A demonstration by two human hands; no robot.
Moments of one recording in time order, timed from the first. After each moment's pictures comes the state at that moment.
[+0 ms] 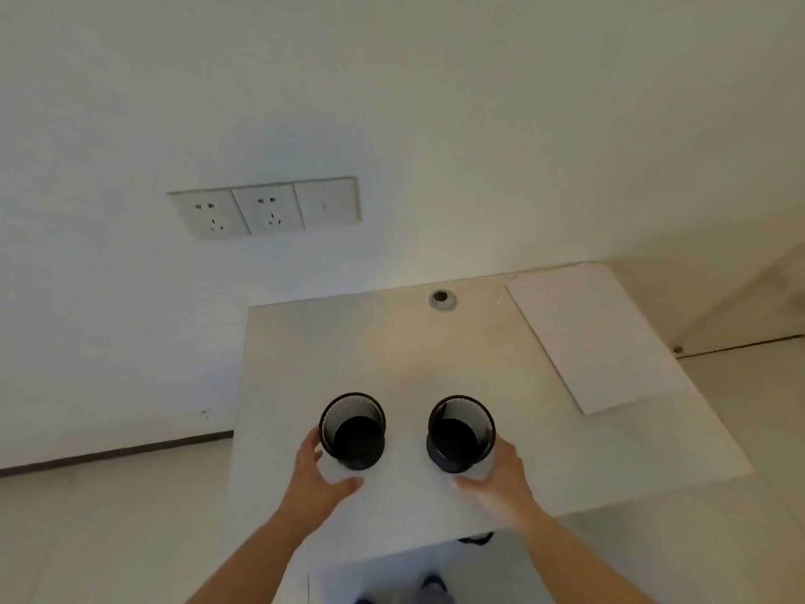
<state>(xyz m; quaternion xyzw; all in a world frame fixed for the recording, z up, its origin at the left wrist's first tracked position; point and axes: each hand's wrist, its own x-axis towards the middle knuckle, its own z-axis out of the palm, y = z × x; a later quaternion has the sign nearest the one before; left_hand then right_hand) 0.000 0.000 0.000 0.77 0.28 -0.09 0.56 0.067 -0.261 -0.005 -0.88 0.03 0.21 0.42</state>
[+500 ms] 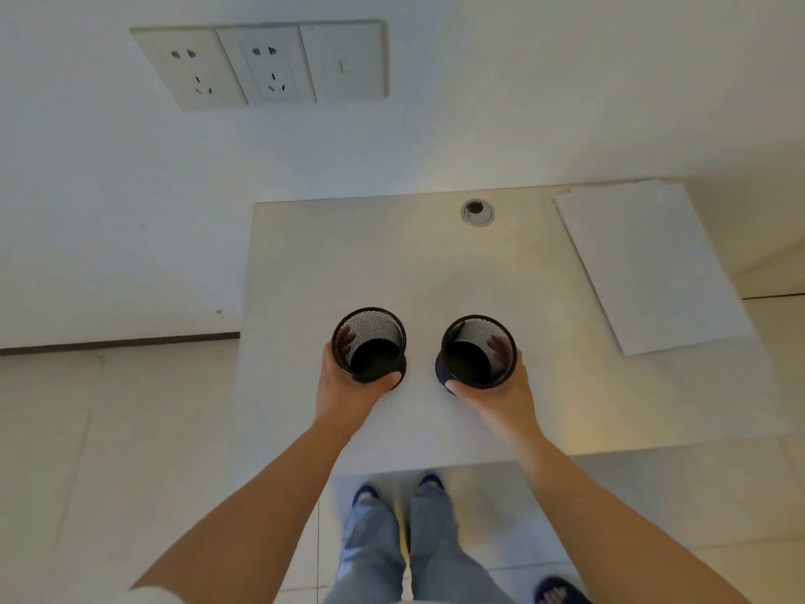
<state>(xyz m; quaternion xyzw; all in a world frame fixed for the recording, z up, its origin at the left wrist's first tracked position) 0.024 -0.031 -0.026 0.74 0.33 0.03 0.58 0.082 -0.235 -0.021 -0.84 0.07 0.11 0.53</state>
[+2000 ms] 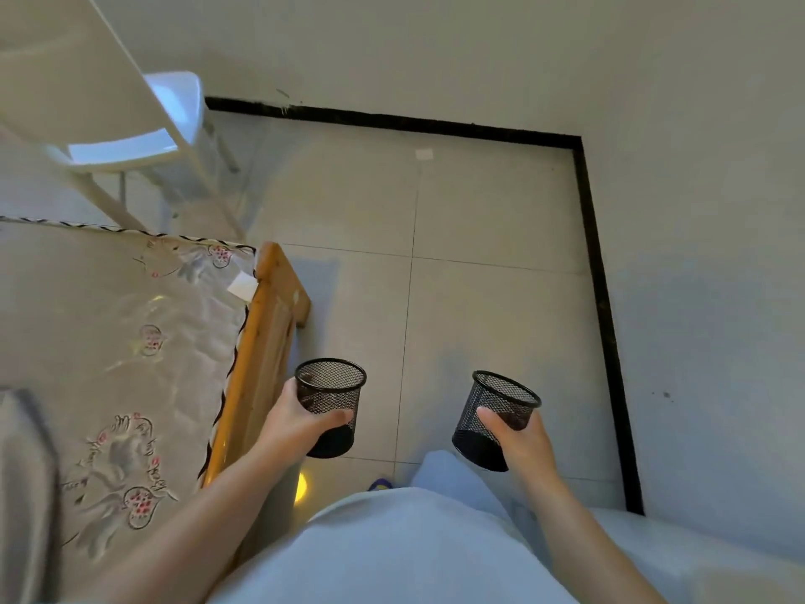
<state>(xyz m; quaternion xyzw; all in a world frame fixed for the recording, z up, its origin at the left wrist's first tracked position) -0.592 -0.027 -0.002 0.20 0.81 0.29 0.47 -0.317 0.077 -0.006 -0.67 -0.45 0.56 0.18</state>
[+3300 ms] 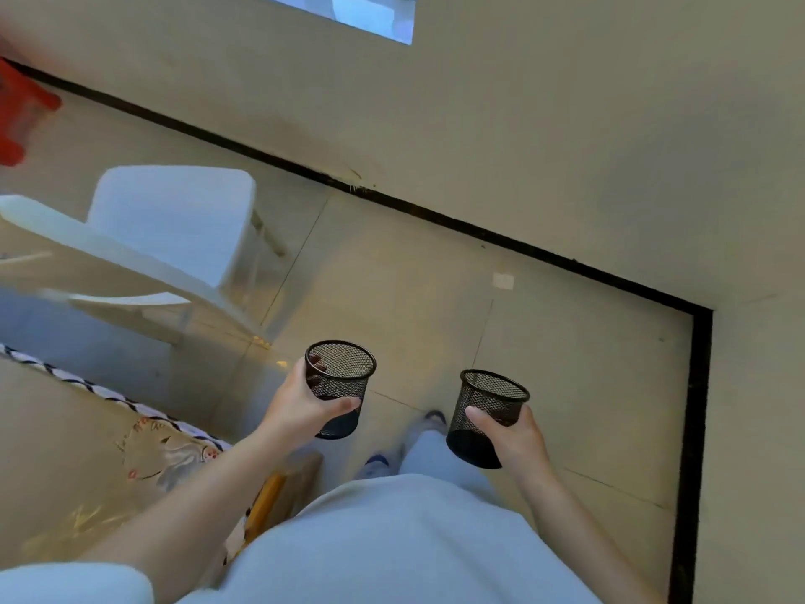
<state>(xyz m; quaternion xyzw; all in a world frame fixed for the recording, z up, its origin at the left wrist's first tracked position) -0.997 0.510 0.000 0.16 0.85 0.31 0.40 -0.761 0.664 -0.013 -0.63 -0.52 0.58 0.07</state>
